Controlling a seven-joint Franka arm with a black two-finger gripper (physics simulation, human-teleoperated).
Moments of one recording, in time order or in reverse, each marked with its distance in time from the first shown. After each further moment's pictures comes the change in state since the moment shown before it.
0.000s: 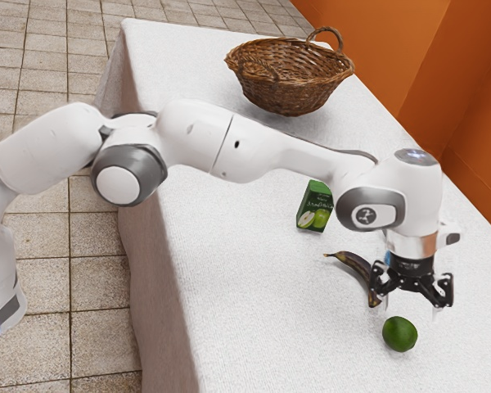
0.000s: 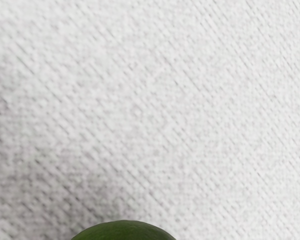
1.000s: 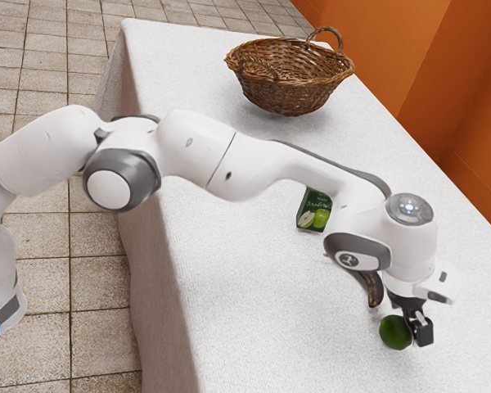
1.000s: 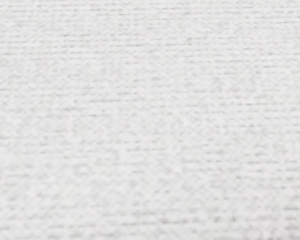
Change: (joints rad) arm -0.065 -0.021 0.010 -0.110 0.345 0.148 0.593
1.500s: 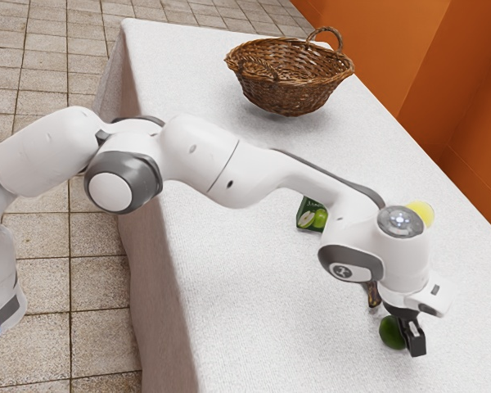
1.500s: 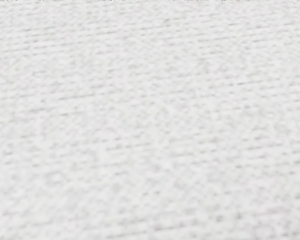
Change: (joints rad) arm 0.001 0.014 0.003 -0.051 -0.001 0.086 0.077
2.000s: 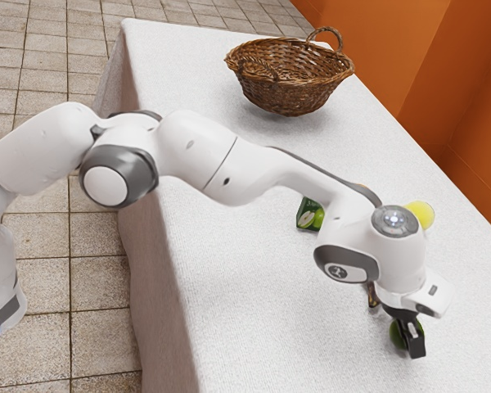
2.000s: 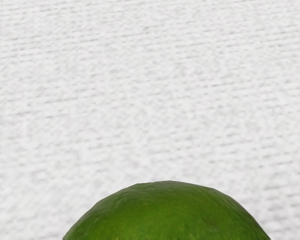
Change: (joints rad) arm -0.007 -0.041 0.001 -0.061 0.005 0.050 0.001
